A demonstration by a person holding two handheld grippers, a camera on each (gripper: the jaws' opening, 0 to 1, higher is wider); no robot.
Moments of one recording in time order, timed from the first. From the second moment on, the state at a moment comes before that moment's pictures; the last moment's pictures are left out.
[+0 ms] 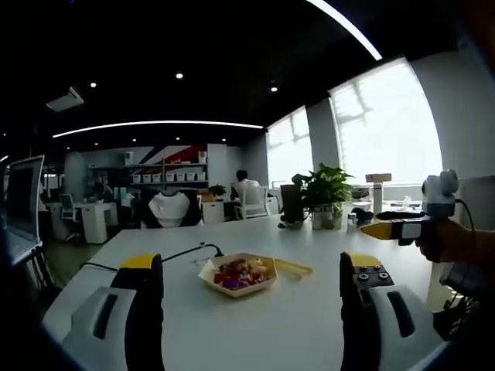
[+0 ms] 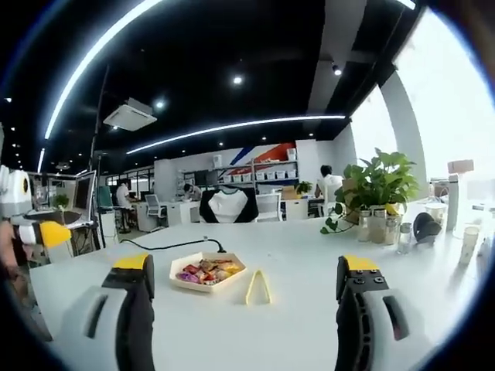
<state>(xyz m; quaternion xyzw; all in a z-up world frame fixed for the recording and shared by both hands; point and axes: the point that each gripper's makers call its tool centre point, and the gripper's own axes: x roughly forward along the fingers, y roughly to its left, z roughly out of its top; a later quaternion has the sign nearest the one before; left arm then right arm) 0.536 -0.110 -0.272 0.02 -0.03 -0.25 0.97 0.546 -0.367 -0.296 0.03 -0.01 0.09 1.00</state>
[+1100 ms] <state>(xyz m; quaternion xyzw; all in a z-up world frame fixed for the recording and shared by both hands) 0.532 -0.107 -0.272 0.04 -0.04 -0.24 0.97 0.538 -0.373 -0.300 0.02 -0.02 0.07 1.00</state>
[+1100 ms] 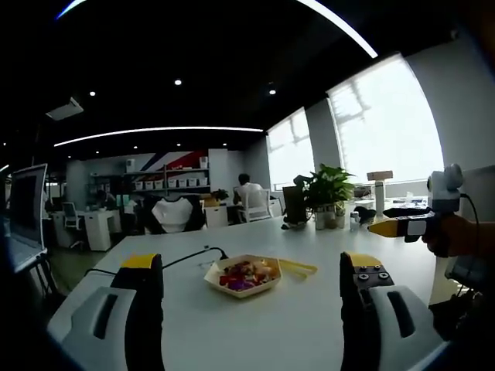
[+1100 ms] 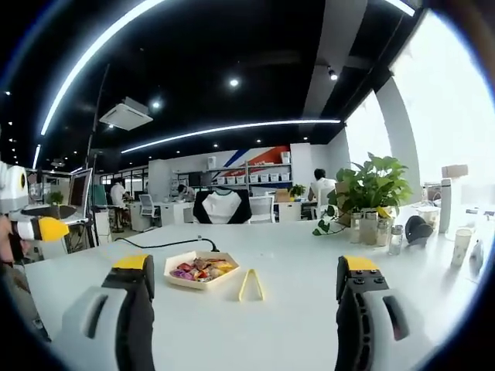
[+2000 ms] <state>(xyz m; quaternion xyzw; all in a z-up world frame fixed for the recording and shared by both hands) 0.537 -0.095 -0.275 0.03 -0.03 -0.23 0.97 0.548 -0.369 -0.307 0.02 0.00 0.08 1.00</state>
